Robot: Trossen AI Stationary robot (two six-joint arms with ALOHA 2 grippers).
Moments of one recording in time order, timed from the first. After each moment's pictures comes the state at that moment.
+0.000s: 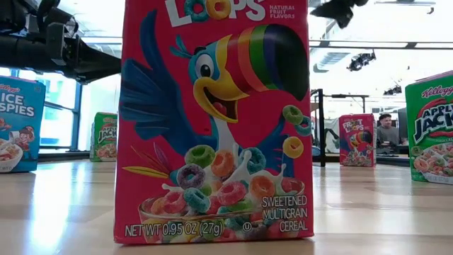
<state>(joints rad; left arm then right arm) 0.09 0.01 0.02 0.03 -0.28 0.06 -0.18 0.84 0.93 -0.41 -0.08 0.05</state>
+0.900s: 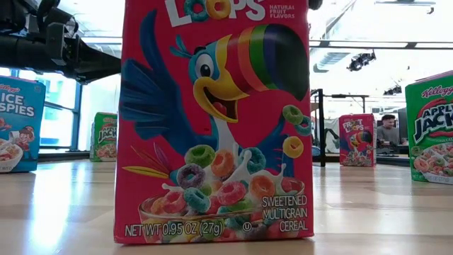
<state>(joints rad) 0.09 0.01 0.02 0.03 -0.28 0.06 0.07 1.42 1.25 -0.56 0.02 0.31</state>
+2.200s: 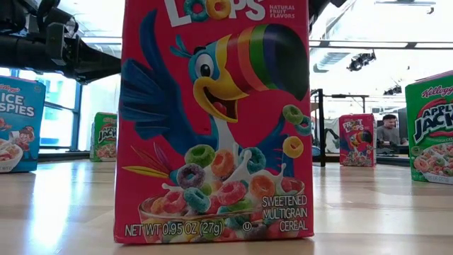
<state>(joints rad) 0.09 0.01 0.02 0.03 -0.28 0.06 0.13 1.73 1.25 -0.44 0.18 0.39</state>
